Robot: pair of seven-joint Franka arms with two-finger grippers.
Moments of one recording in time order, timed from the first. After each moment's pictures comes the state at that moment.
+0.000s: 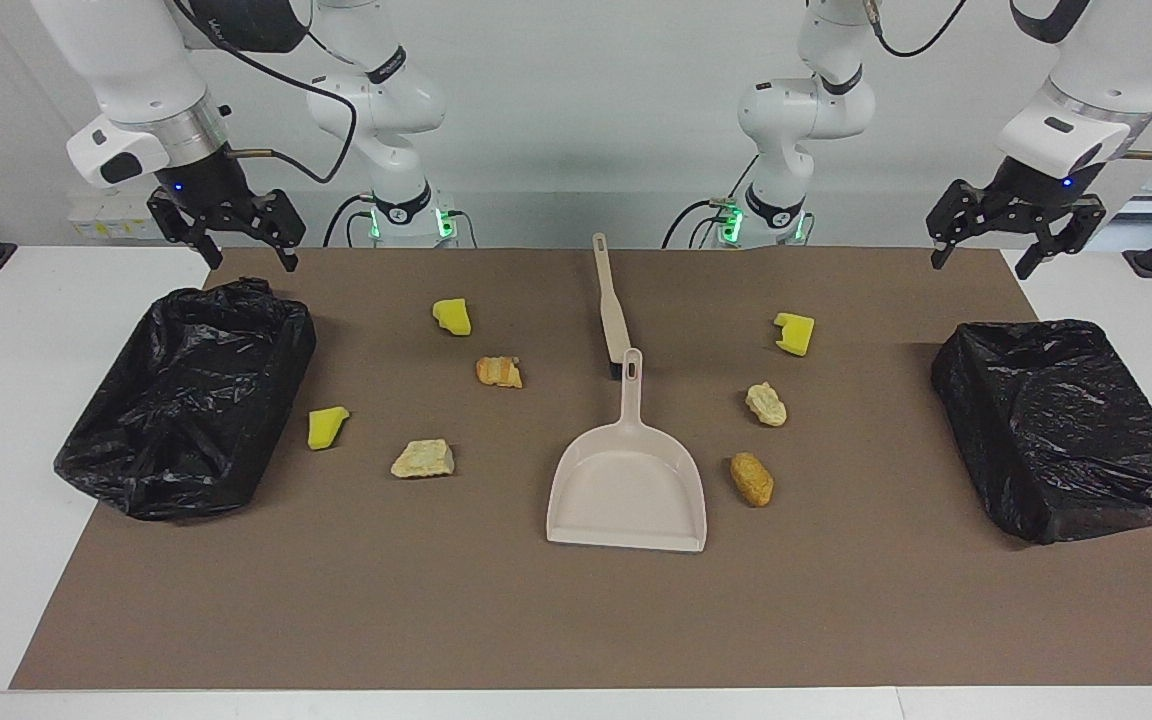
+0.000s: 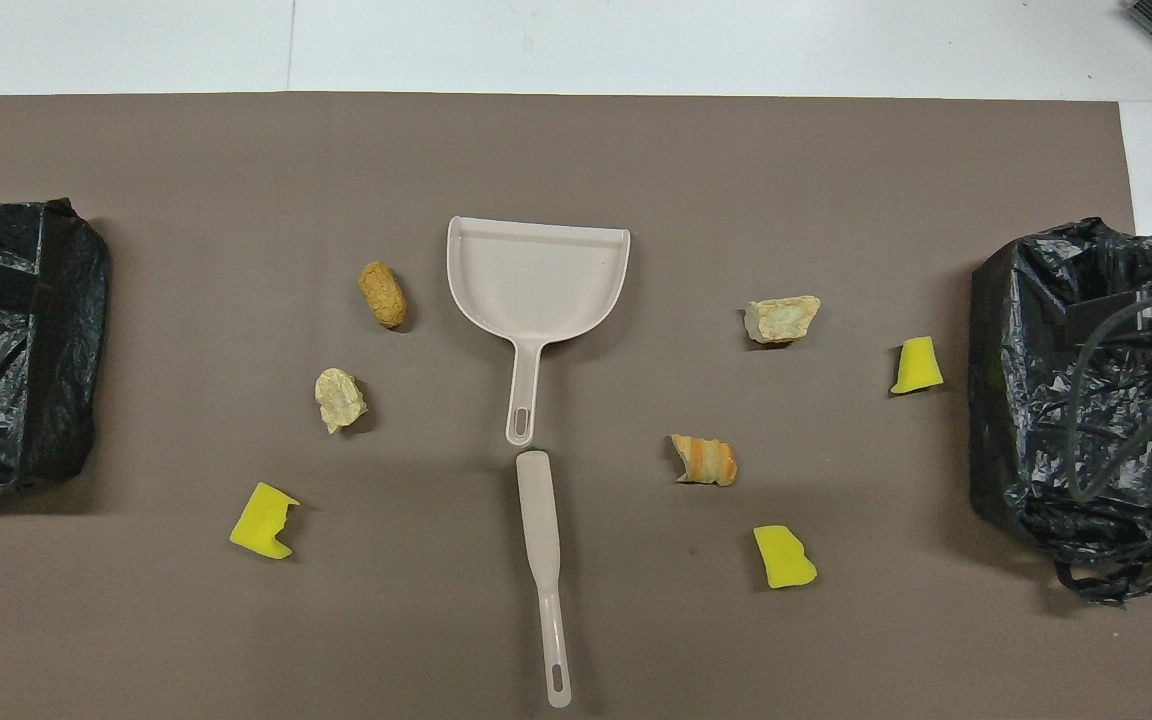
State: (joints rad) left arm -0.03 0.04 -0.02 -1.41 0.00 1.52 0.20; right arm 0.02 -0.05 -0.07 -1.63 0.01 1.60 0.04
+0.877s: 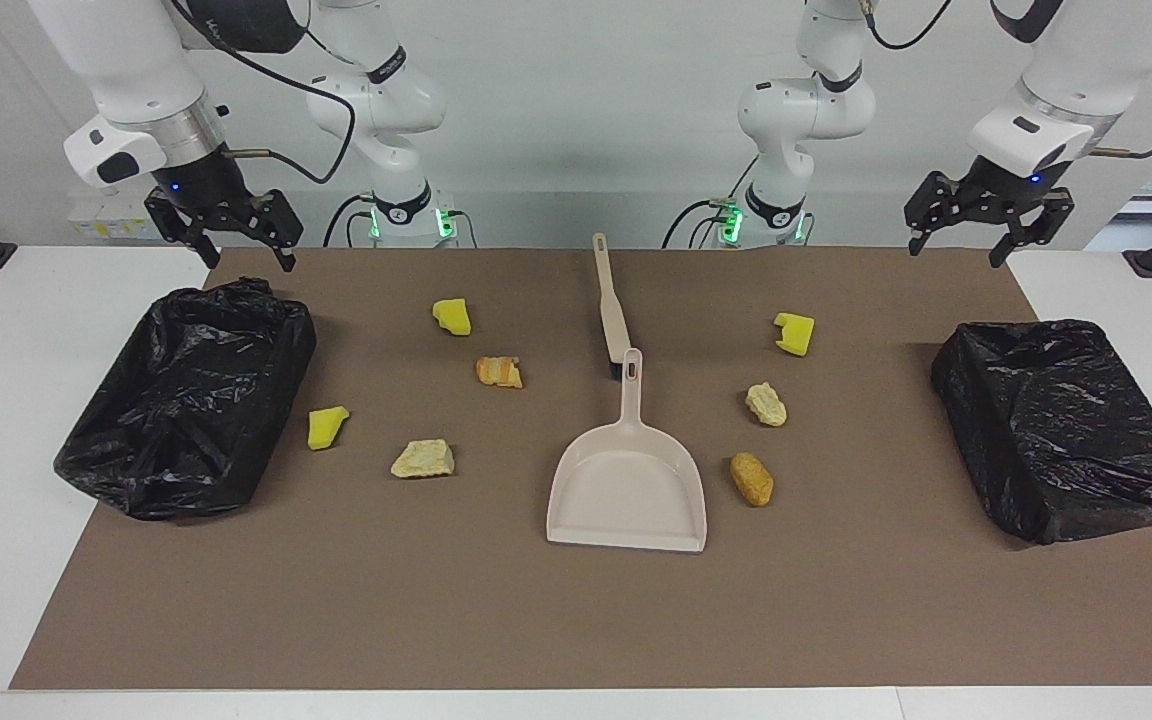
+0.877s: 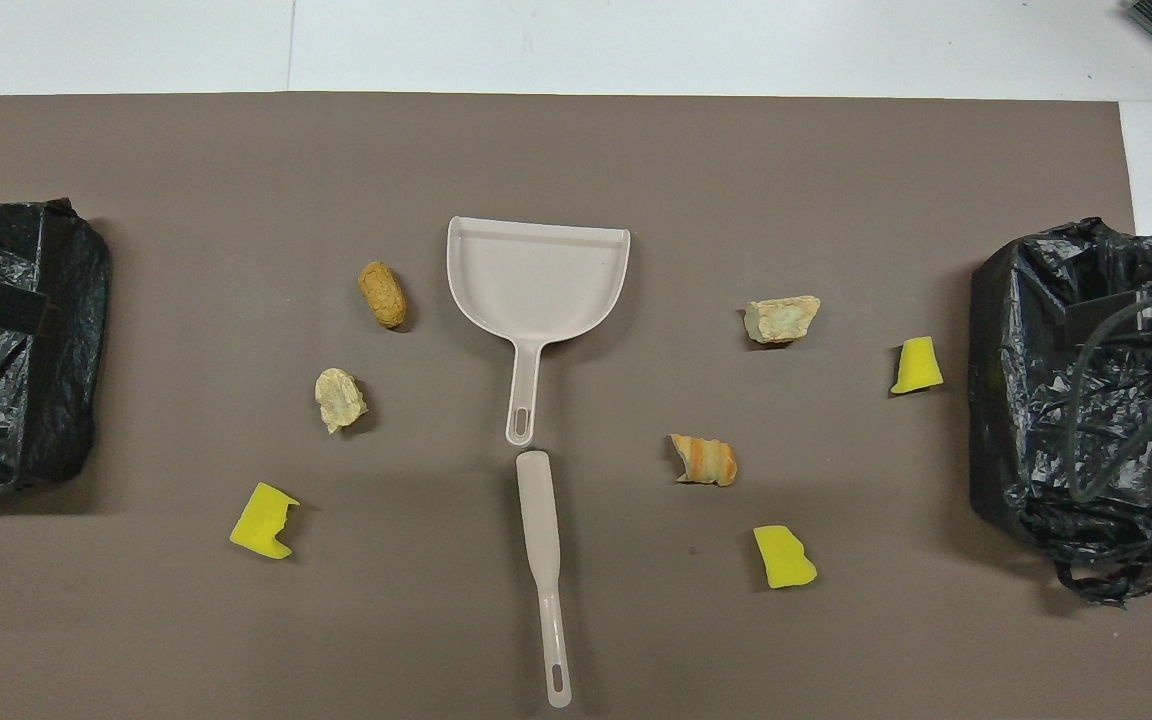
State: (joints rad) left arm -0.07 -0.07 -0.04 -1.59 0.00 1.49 0.19; right arm 0.02 -0.05 -0.08 -1.63 0.01 1.60 0.04
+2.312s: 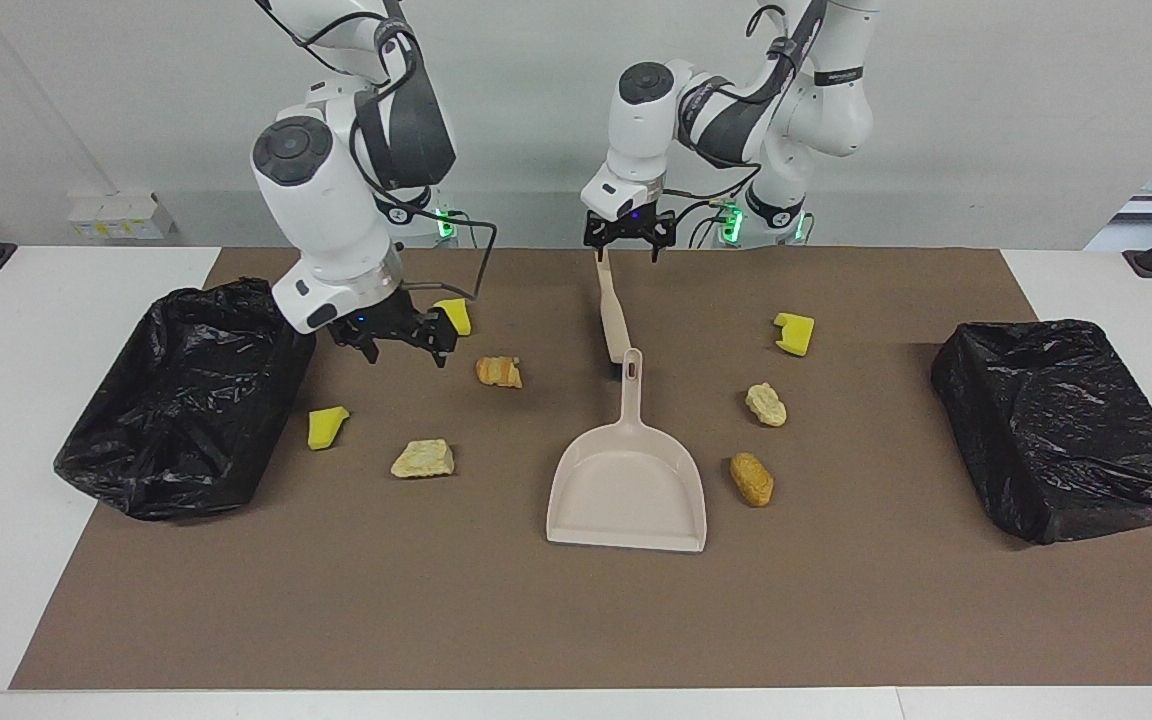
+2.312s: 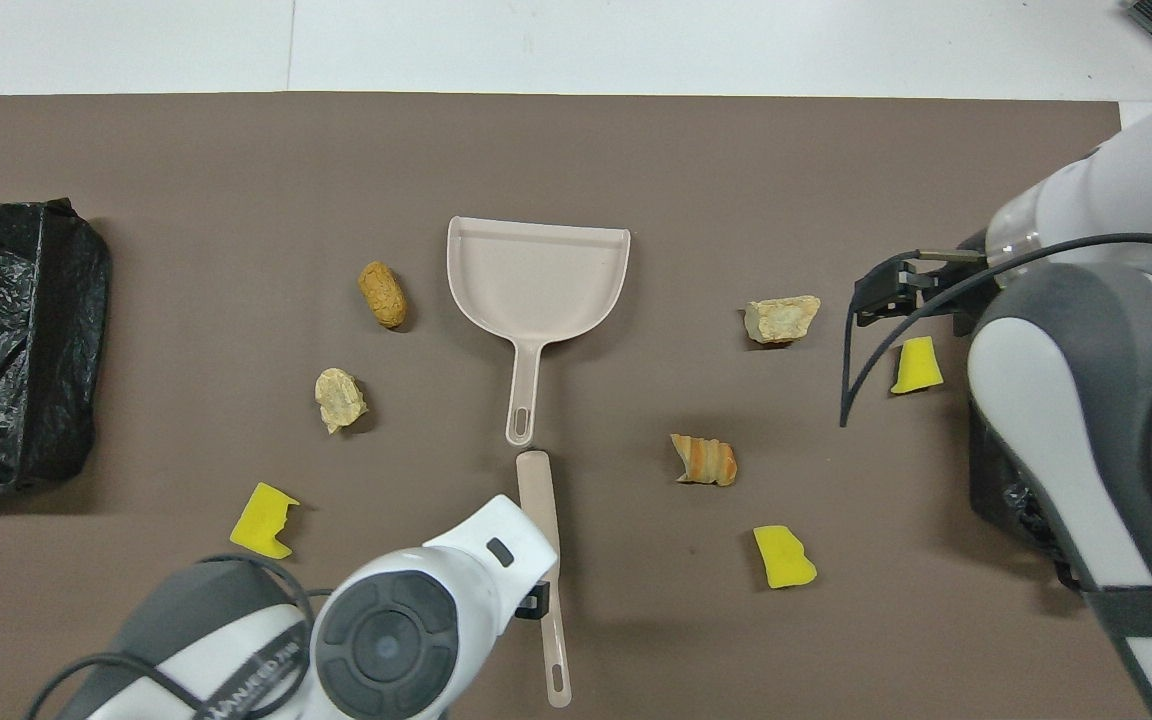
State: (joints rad) left arm -0.89 -0.15 -0.06 -2.35 -0.07 2.16 -0.84; right arm 0.29 0.21 -0.06 -1.65 0.11 1.83 0.36
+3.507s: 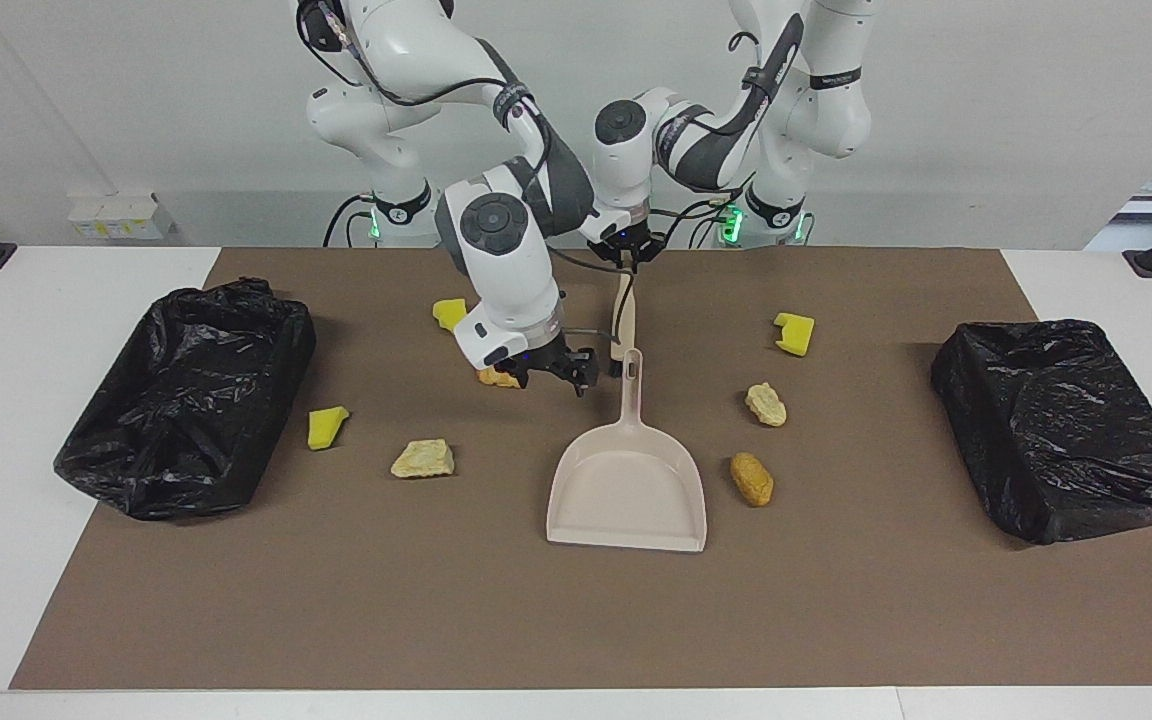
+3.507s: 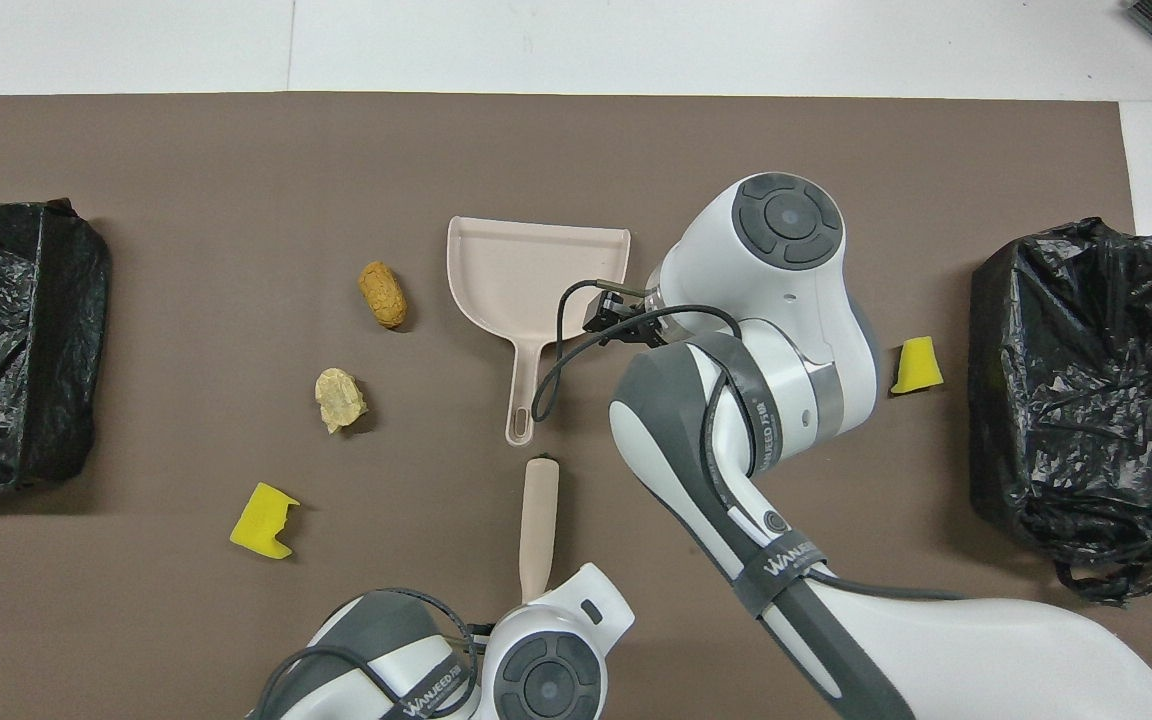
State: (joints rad) left arm -0.88 -0.10 -0.02 -2.34 -0.07 2.02 -0.61; right arm 0.53 0.36 -0.06 -1.64 0.20 2.01 0.64
